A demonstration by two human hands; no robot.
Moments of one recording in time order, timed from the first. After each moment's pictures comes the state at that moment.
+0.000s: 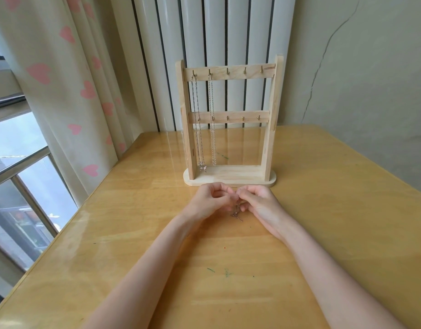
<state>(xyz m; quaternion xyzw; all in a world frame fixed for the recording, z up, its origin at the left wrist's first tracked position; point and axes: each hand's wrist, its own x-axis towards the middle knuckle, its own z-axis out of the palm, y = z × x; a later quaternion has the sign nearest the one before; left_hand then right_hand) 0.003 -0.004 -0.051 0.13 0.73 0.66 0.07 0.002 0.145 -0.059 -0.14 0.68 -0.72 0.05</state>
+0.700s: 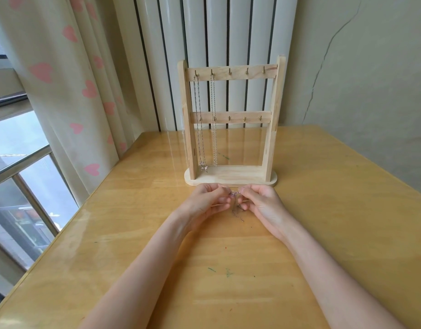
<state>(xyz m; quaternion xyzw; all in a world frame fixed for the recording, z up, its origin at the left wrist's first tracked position) 0.000 -0.009 -0.047 0.06 0.64 0.75 0.14 0.004 0.144 -0.057 -0.09 0.63 -0.77 0.04</state>
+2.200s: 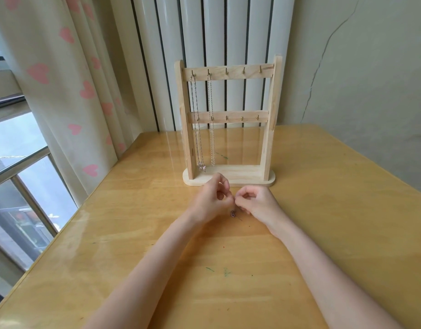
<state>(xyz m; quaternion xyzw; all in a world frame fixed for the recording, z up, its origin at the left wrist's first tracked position) -0.003 0.002 -0.054 0.15 0.84 0.52 -0.06 0.005 0.145 -0.054 -0.08 0.79 -0.61 0.01</state>
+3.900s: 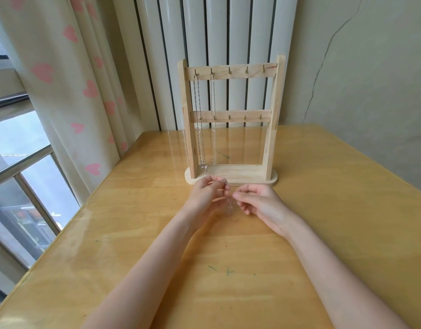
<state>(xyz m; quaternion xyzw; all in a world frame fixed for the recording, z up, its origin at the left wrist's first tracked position) 0.005 0.001 -0.042 0.01 0.62 0.78 0.05 0.004 0.149 -0.055 -0.11 0.68 -0.72 0.10</state>
